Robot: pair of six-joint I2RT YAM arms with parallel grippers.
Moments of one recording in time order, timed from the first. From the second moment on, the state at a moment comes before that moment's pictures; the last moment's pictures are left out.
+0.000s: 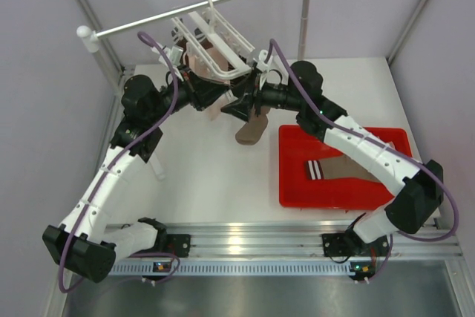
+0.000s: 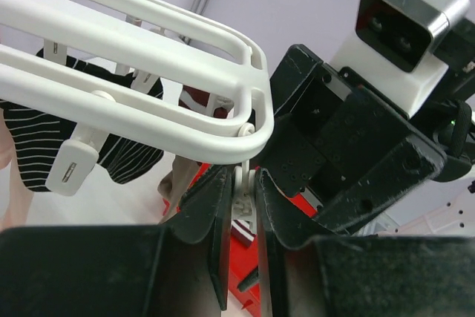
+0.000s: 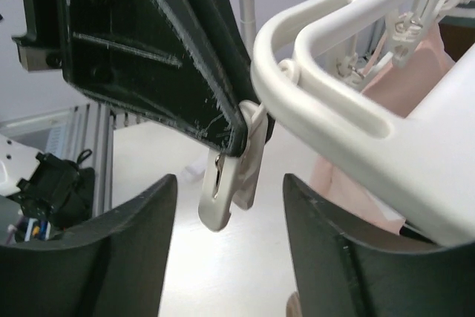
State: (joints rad) left arm -0.36 1.12 1.19 0.05 0.59 -0.53; right arm 0.71 1.48 1.38 0.09 -0.64 0.05
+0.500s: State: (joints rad) left arm -0.36 1.12 1.18 0.05 0.56 -0.61; right arm 0.41 1.25 1.26 -0.25 -0.69 -0.13
